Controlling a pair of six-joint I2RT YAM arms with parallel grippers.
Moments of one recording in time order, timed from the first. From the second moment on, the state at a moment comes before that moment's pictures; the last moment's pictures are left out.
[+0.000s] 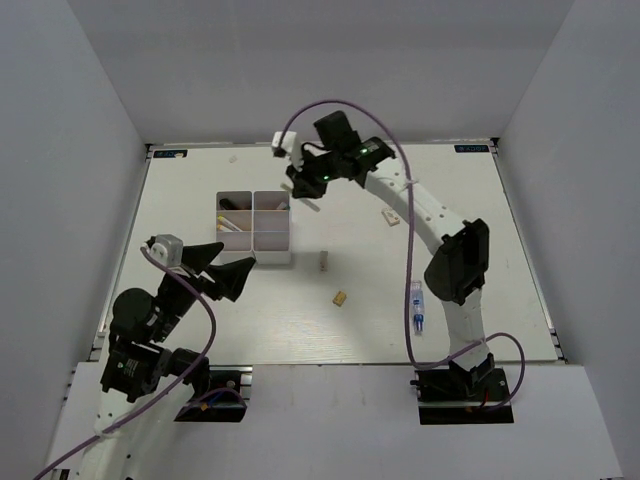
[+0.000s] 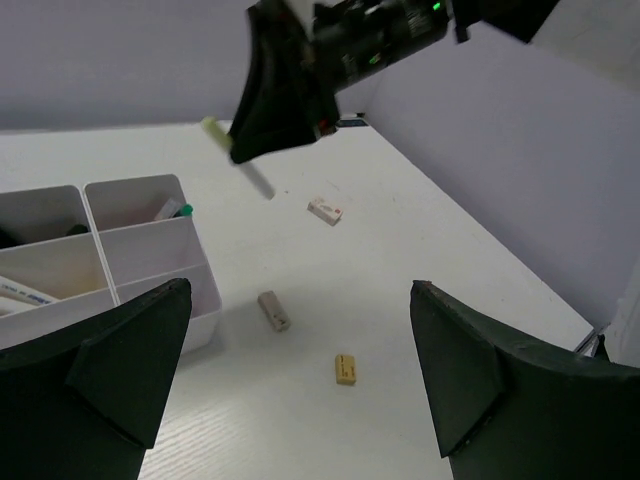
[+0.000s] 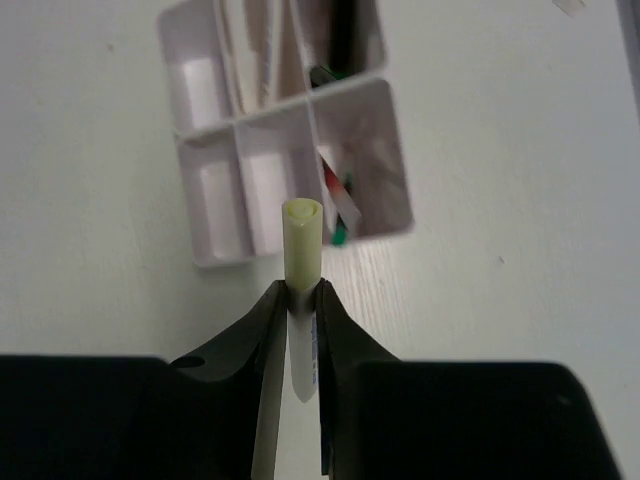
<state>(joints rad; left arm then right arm) -0.33 0.26 0.62 -0.25 0.25 -0.36 0.66 2.06 2.13 -0.83 -0.51 -0.56</state>
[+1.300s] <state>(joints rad) -0.32 0.16 0.60 -0.16 0.37 -0.33 0.93 2.43 2.29 -0.32 -0.61 -0.47</state>
